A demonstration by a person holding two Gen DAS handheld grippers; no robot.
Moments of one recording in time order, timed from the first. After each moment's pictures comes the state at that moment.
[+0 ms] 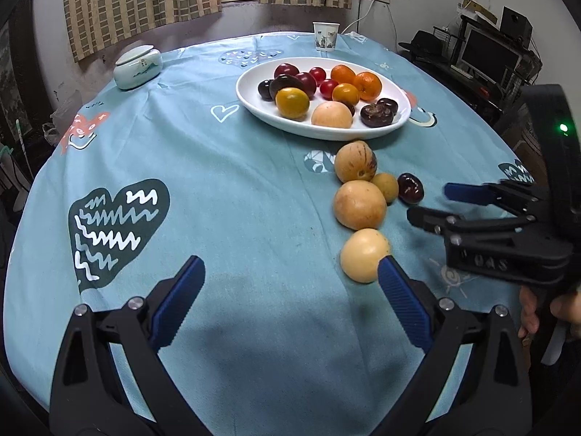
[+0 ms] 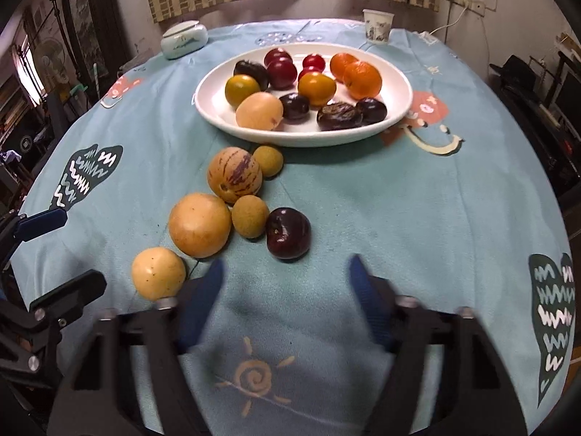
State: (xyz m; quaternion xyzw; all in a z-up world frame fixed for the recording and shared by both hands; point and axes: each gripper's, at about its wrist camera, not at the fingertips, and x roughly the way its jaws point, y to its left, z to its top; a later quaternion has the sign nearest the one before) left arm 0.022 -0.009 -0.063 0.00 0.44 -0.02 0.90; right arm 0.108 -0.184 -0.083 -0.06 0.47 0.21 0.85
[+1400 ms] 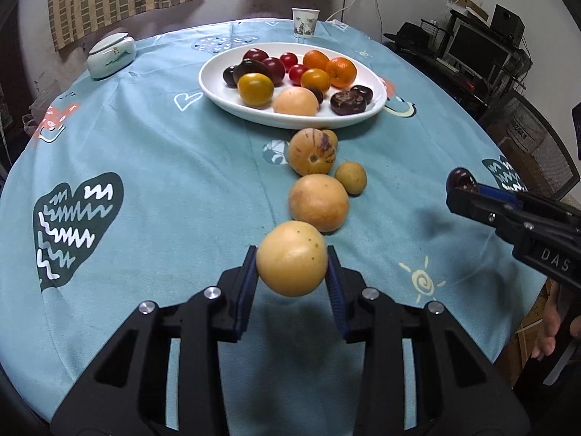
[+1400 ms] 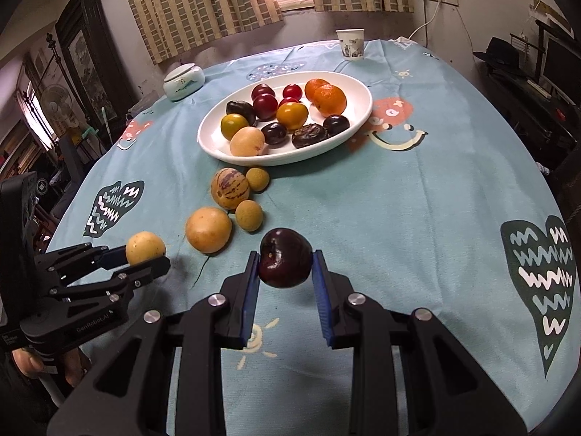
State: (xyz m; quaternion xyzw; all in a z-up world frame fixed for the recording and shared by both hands) left arm 0.037 -0.031 -0.072 -0.02 0.46 -0.06 0.89; right arm 0.075 -0.236 -0.051 0.01 0.44 0.22 0.87
